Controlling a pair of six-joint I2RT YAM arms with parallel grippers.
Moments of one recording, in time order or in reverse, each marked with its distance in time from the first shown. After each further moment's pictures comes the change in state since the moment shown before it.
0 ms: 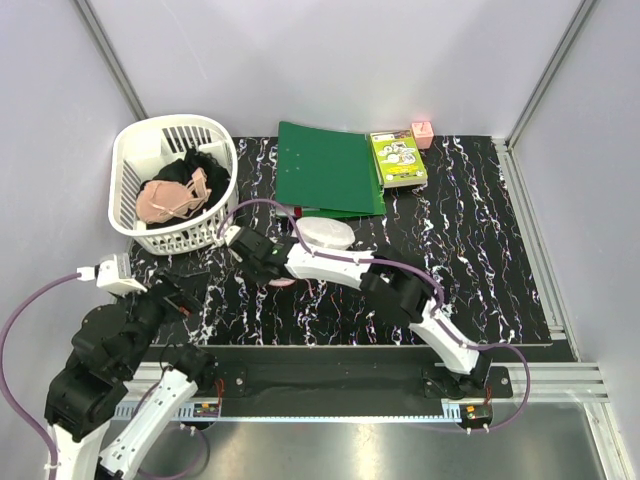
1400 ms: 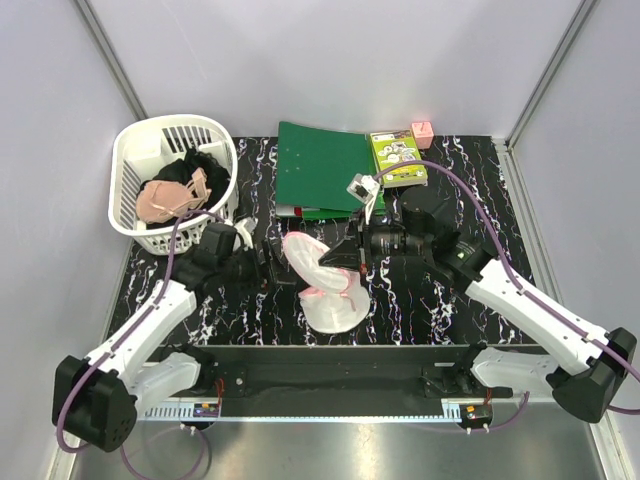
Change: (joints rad) left arm 0.072 0.790 -0.293 0.458 0.689 -0.051; right arm -0.329 -1.232 -0.806 0.251 -0.743 0.338
